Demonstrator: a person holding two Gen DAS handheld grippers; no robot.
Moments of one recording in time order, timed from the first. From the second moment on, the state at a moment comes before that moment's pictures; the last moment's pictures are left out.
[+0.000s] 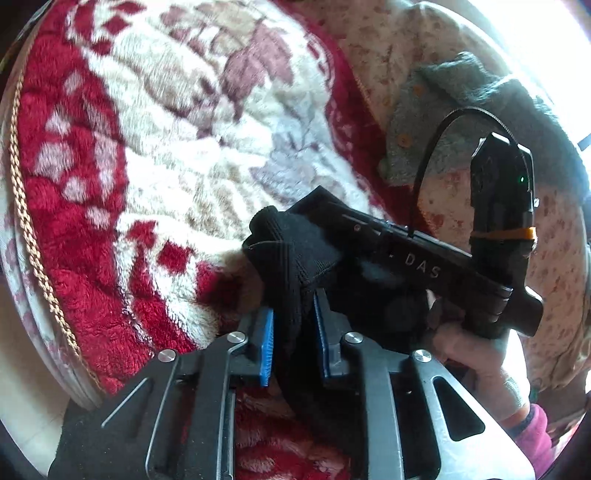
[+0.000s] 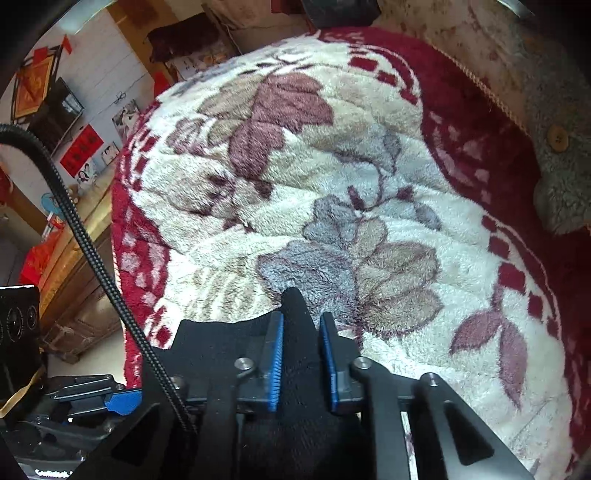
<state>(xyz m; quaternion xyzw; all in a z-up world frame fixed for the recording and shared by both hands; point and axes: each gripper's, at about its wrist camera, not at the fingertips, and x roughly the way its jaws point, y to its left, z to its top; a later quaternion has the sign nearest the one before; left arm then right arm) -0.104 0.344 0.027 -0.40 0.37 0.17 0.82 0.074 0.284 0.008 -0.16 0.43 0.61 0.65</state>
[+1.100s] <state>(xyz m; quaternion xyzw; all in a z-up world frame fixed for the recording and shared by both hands) -0.108 0.150 0.141 -0.23 0.33 -0.01 0.91 0.058 0.003 0.112 0.10 0.34 0.54 0.76</state>
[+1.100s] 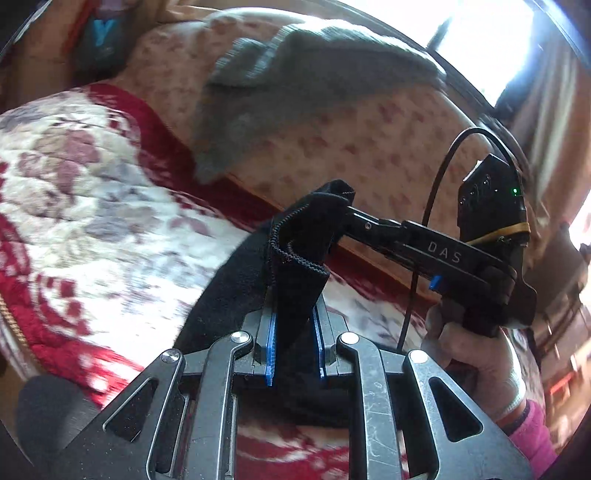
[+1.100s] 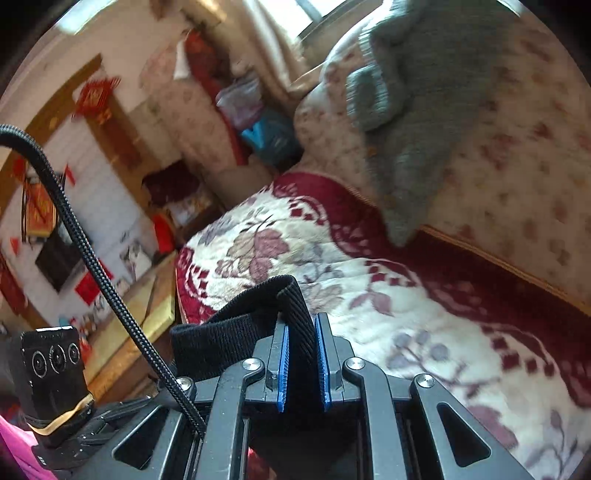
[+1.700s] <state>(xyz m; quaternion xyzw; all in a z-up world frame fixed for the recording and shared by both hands) -0.091 0.064 0.105 -0.18 0.41 -0.07 0.89 0.053 -0.172 0.025 0.30 0.40 0.47 0.73</state>
